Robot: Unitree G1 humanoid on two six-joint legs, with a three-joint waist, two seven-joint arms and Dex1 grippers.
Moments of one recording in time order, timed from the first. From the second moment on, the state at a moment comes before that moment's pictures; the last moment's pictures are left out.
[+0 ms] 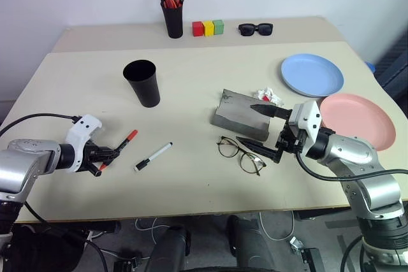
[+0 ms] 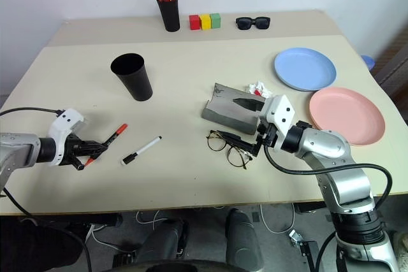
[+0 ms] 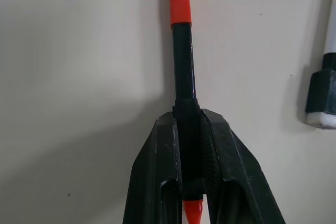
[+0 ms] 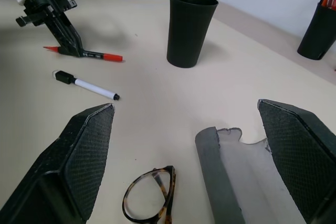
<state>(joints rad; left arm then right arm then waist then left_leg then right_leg) -0.22 1.04 0.05 -0.07 -0.44 0.92 -0.91 -0.21 -0.64 -0.05 -0.39 0.46 0.32 0.87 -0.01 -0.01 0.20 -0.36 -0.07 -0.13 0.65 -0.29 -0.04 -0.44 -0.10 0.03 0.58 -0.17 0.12</state>
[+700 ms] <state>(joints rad) -0.48 0.79 0.22 -0.04 -0.56 0.59 -0.94 -0.29 -0.65 -0.13 -0.38 0.83 0.62 0.90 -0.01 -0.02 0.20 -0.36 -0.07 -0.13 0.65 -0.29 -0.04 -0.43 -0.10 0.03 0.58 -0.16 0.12</state>
